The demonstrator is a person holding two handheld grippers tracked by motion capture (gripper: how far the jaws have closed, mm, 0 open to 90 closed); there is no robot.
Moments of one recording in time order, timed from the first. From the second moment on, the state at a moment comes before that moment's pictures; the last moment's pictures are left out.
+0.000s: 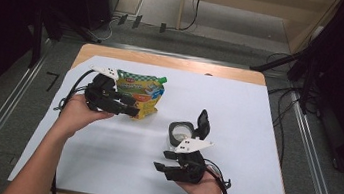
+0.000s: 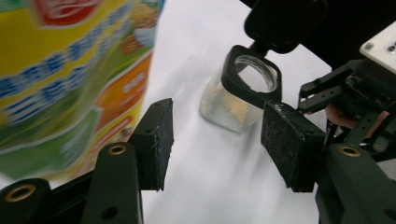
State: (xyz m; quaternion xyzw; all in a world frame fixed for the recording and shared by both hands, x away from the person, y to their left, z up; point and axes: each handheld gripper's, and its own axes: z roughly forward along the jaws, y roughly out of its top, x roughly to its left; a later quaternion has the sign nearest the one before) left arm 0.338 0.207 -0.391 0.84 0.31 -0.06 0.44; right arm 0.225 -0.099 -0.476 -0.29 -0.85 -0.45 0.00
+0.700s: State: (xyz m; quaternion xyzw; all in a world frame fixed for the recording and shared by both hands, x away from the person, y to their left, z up) left arm 0.350 0.255 -0.394 0.83 0.36 -0.01 0.42; right arm 0.220 -0.089 -0.479 -0.27 -0.85 -0.44 0.02
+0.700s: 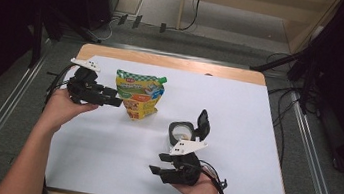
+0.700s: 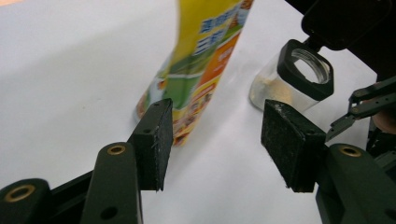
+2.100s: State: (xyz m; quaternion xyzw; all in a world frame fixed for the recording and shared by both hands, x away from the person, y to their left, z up) left arm 0.382 0.222 -0.409 0.83 0.34 0.00 0.45; right arm 0.215 -0.083 -0.485 -0.28 -0.85 -0.44 0.01
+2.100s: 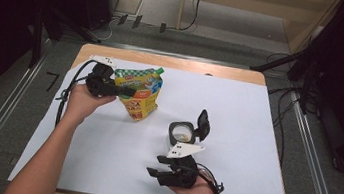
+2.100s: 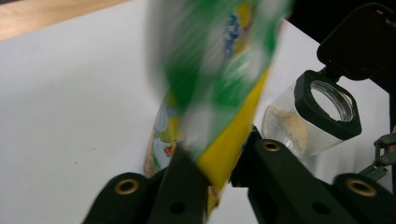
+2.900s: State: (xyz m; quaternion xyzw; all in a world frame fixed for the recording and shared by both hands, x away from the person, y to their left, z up) left arm 0.351 0.219 -0.364 0.82 0.34 -0.01 0.46; right arm 0.209 -0.061 -0.468 -0.27 -0.84 -0.47 -0.01
